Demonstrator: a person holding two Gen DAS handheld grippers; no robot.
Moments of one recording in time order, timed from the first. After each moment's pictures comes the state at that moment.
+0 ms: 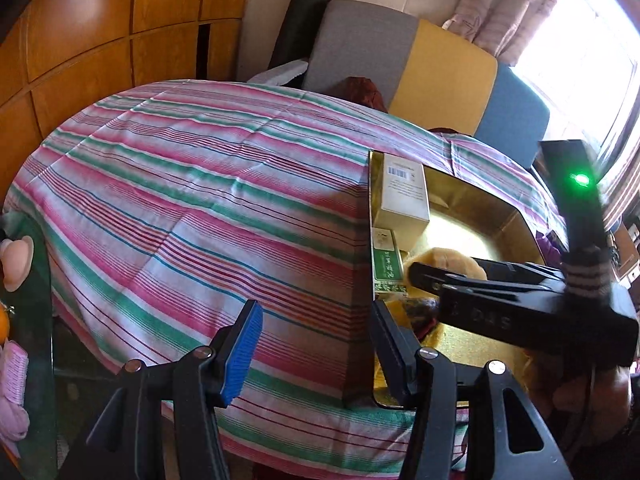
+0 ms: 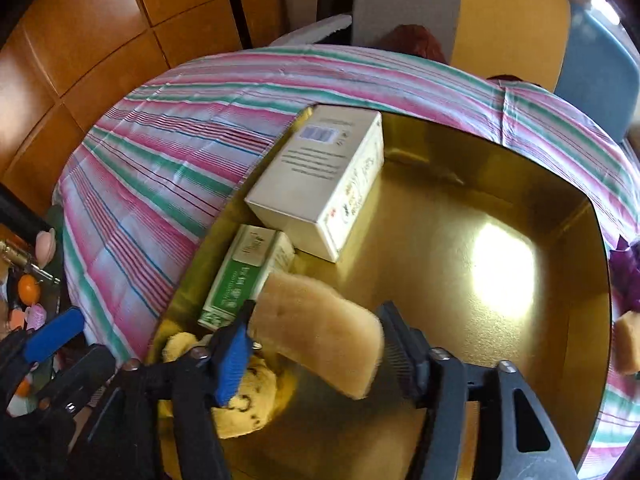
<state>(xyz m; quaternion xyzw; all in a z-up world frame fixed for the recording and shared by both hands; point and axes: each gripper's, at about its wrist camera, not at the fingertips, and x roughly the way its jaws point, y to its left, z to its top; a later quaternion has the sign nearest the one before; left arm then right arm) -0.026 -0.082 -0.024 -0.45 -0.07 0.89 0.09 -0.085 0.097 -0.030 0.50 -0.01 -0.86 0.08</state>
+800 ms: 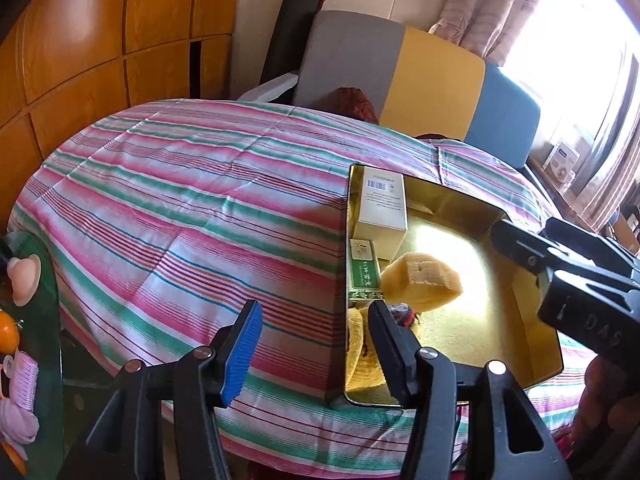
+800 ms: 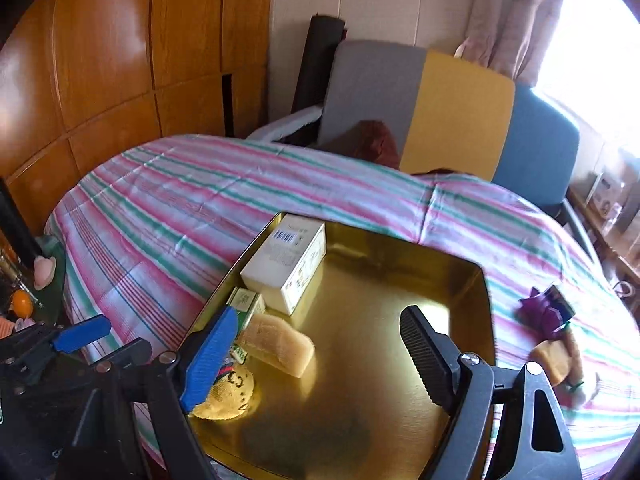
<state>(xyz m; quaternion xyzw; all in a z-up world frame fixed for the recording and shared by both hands) -0.016 -0.065 -0.006 -0.42 -0.05 0.90 0.10 -0.019 0.107 0.053 0.36 0.05 -0.93 0.00</state>
